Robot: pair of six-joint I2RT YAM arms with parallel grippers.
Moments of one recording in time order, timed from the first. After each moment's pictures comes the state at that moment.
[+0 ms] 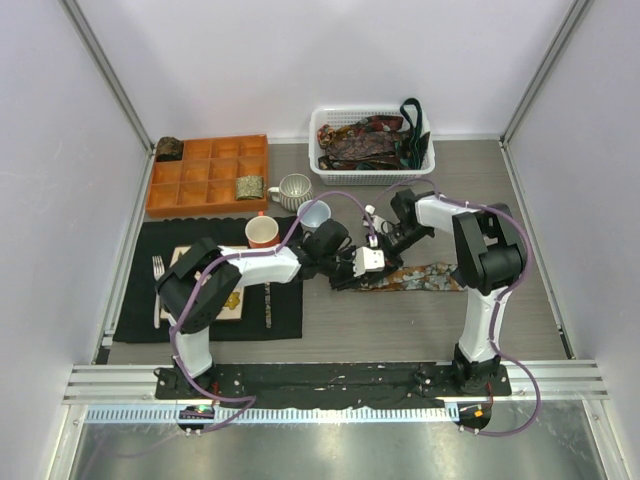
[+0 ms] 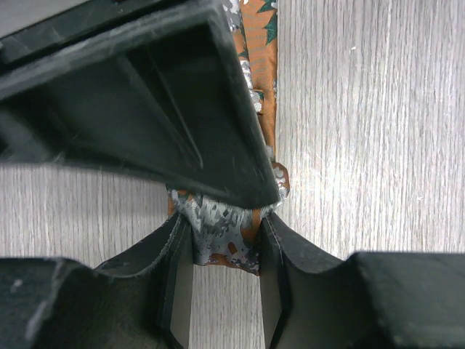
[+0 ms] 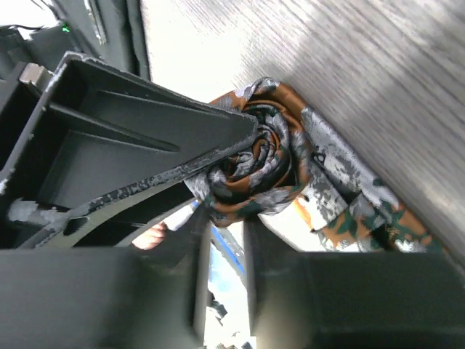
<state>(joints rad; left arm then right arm) -0.87 1.85 1.06 0.00 0.45 0.53 0.28 1.97 1.23 -0.89 -0.88 -0.10</state>
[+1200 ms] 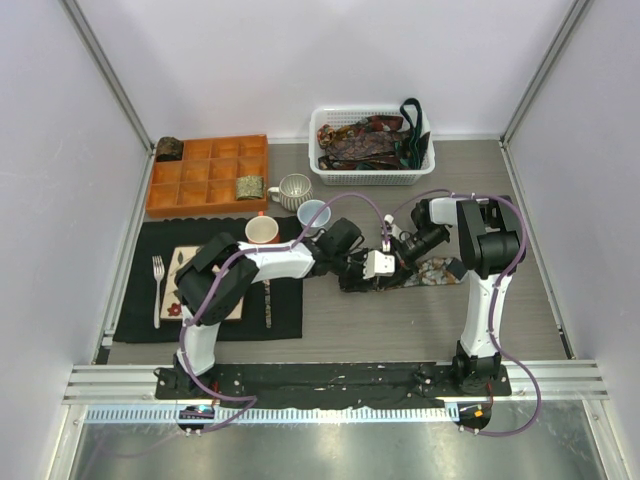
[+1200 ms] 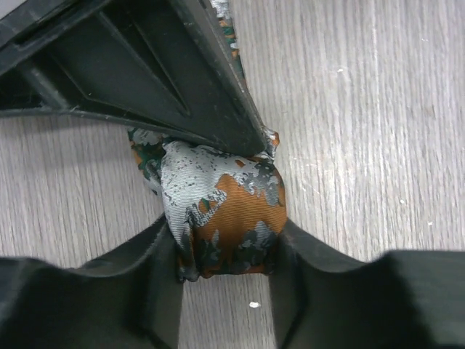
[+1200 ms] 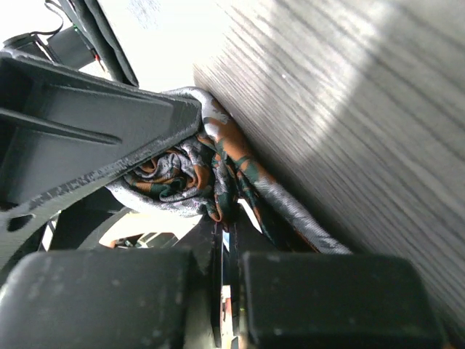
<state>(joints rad) -0.89 1.97 1.18 -0.06 0.50 0.61 0.14 2.13 1.24 -1.02 -0.91 -0.21</state>
